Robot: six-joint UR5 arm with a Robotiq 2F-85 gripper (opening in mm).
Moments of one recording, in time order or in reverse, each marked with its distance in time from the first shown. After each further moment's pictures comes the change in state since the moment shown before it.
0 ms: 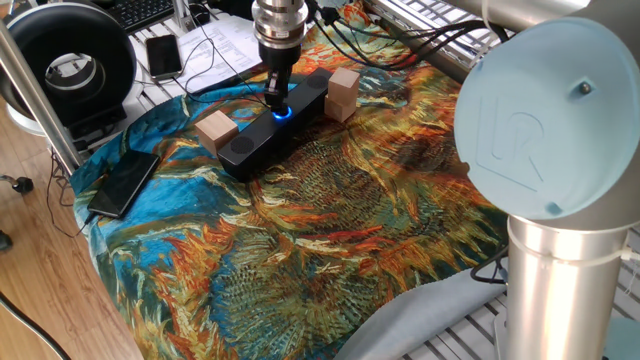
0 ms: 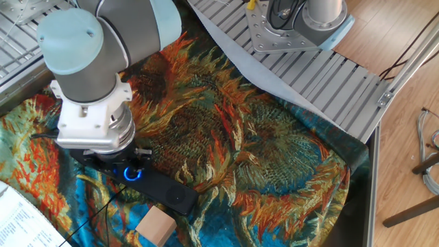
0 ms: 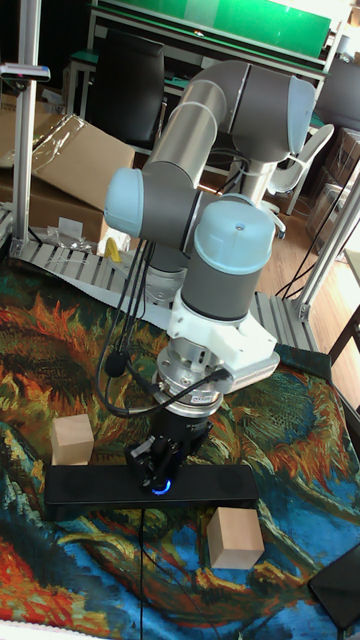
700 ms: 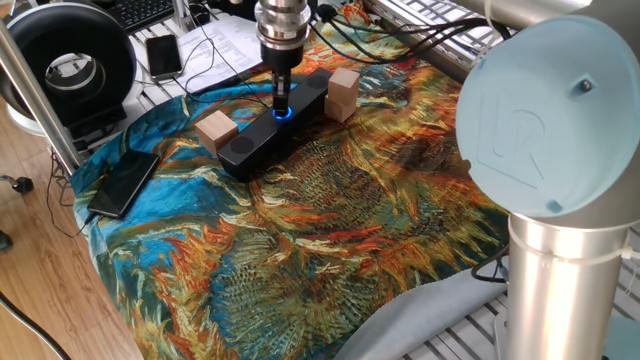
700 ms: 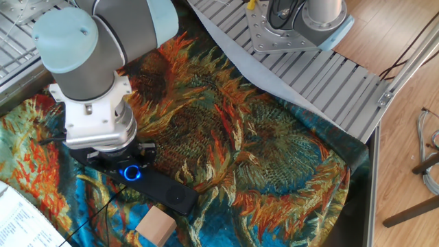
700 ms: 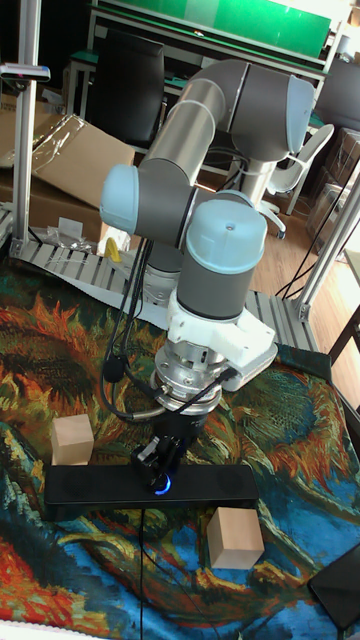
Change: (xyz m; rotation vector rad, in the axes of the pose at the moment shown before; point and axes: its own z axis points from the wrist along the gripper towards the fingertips) arm 0.005 0.005 0.000 -0.023 -0.006 -0.202
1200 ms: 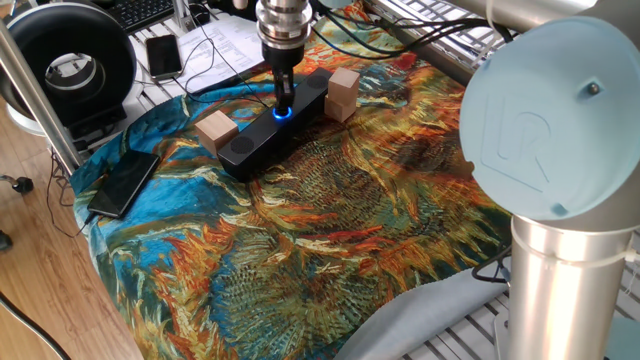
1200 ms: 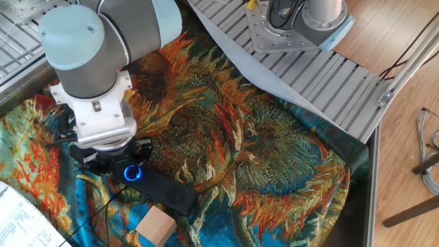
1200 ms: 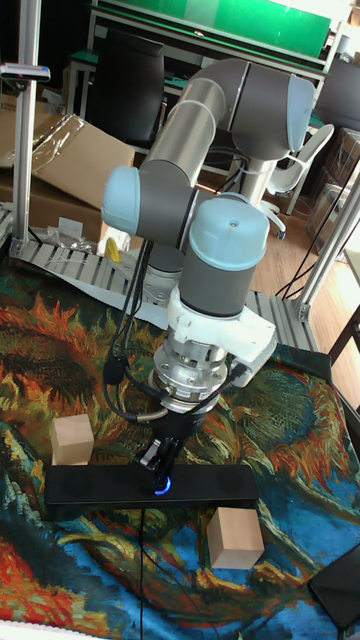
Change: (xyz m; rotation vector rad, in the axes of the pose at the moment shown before) arm 0.000 -0.007 0.000 0.032 0.000 -0.156
